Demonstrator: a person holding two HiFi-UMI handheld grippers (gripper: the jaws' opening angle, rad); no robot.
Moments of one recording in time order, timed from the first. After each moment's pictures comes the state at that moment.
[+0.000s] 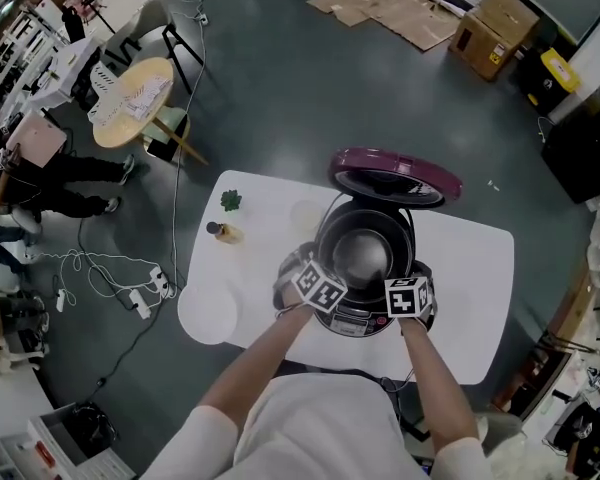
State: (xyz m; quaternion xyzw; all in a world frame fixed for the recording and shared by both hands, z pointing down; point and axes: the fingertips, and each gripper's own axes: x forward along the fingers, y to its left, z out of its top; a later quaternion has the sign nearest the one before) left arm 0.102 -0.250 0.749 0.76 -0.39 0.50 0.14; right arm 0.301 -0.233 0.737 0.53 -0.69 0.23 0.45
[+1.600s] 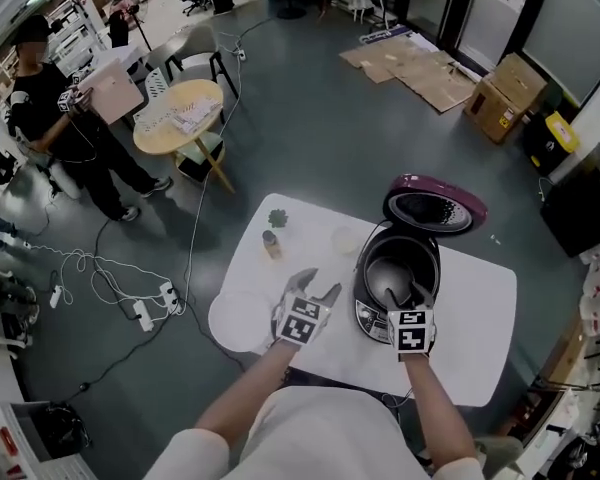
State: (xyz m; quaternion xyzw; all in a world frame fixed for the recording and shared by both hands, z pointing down) left arm -0.010 -0.177 0.604 0.83 -0.46 0.24 0.20; right arm 0.160 -0.185 0.615 0.52 -0.78 0.15 0.32
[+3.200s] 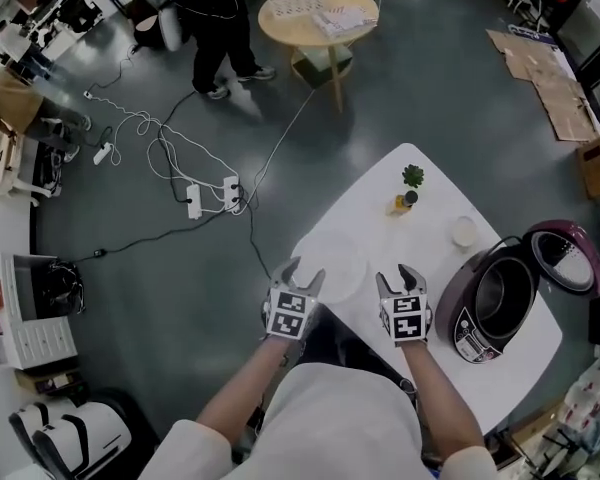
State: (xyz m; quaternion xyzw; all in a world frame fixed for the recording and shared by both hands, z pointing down) left arm -0.307 -0.029 0.713 0.64 -0.66 0.21 0.32; right arm -0.155 -0.123 0.715 0.25 -0.88 0.14 0.39
